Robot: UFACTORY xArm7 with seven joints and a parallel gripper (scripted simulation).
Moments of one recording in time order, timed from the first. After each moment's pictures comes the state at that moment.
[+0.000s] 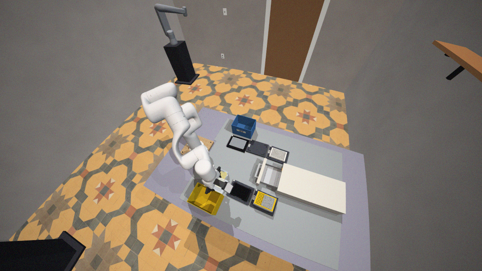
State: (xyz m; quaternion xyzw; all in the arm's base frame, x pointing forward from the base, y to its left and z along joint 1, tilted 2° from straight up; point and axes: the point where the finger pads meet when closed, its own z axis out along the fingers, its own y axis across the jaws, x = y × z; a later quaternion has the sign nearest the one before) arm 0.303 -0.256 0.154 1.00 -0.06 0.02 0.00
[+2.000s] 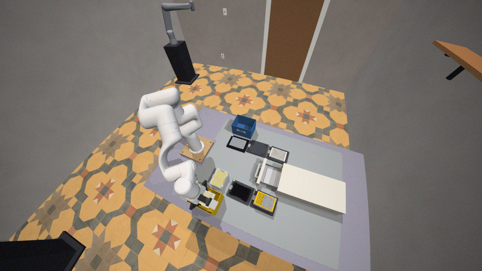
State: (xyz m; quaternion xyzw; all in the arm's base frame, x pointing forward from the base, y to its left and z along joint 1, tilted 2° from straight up) arm 0.255 -0.354 0.153 1.00 -0.06 0.02 0.00
